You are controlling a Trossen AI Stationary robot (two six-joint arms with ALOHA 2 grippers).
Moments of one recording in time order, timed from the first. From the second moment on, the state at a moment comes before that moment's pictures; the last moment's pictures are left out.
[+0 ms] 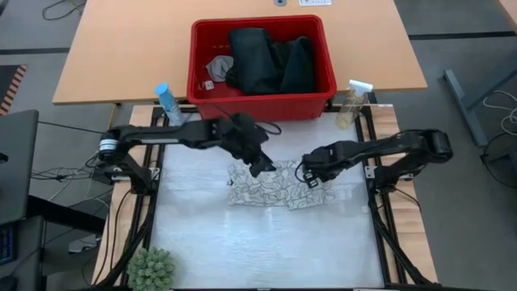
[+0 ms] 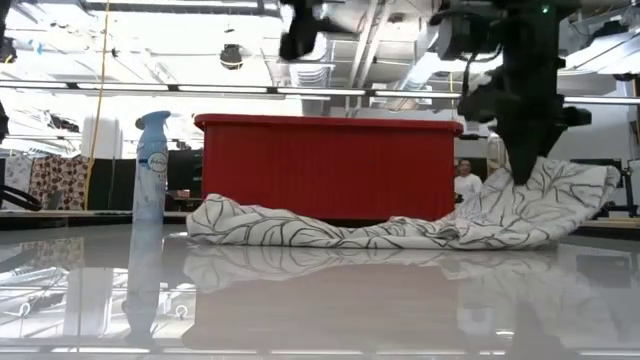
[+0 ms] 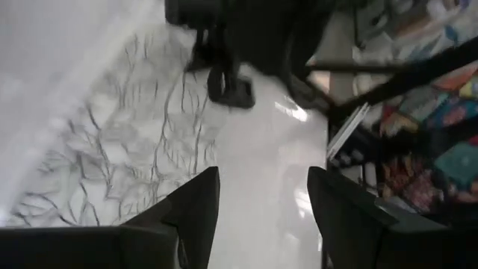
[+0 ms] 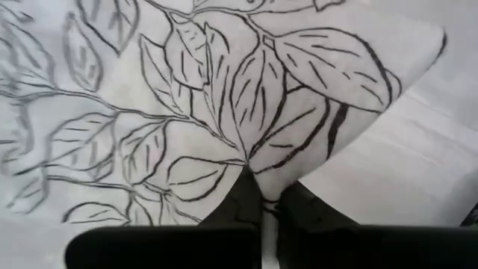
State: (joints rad) left arm 0.14 1.62 1.52 -0.44 0.31 -0.58; right arm -0.02 1.38 0.93 -1.06 0.13 1.08
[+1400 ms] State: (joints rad) left arm -0.30 1.35 0.79 -0.45 -0.18 -1.11; right arm -0.01 1.60 1.32 -0.97 0.12 0.89
